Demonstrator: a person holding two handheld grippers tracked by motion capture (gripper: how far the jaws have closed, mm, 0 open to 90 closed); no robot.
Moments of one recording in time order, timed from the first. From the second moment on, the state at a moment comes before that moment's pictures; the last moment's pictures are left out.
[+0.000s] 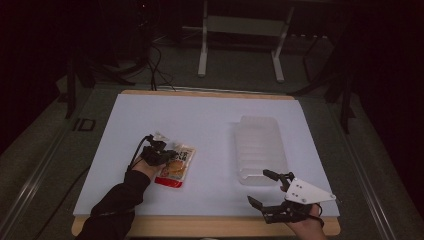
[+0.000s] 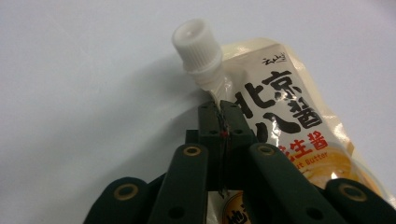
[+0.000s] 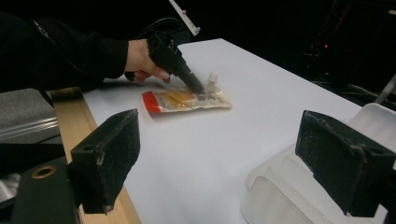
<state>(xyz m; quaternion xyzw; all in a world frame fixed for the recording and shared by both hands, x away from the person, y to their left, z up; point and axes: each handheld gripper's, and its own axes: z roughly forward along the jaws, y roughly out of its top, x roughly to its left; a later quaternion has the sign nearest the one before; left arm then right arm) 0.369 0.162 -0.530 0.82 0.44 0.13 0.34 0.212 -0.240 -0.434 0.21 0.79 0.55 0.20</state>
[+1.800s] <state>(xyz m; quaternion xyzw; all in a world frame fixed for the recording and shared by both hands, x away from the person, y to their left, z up) 0.307 0.146 -0.446 0.81 0.34 0.16 0.46 0.214 -0.245 -0.432 0.22 0.78 0.55 0.20</state>
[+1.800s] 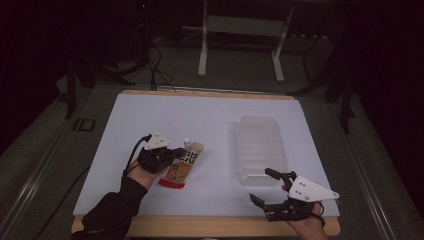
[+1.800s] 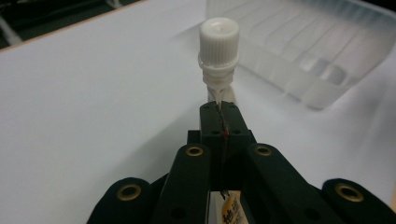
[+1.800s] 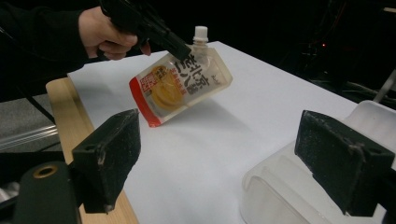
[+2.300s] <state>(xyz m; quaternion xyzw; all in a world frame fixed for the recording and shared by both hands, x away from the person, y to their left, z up) 0.299 0.144 -0.418 0.79 0.31 0.16 0.50 0.216 -0.245 -0.433 0.22 0.78 0.55 0.19</state>
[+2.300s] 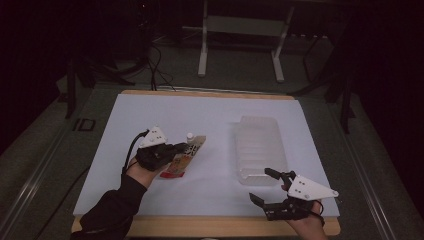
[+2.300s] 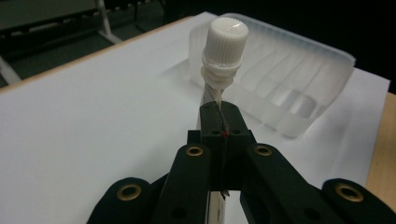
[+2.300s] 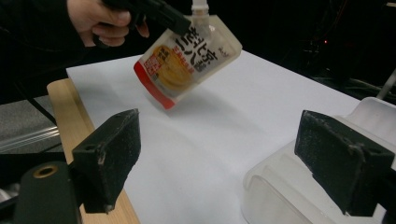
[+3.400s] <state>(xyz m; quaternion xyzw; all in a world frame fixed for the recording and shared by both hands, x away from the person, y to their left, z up) 0.261 0.137 -0.363 0.75 0.22 0.12 0.61 0.260 -0.243 -0.360 0.17 0.78 0.58 0.16</state>
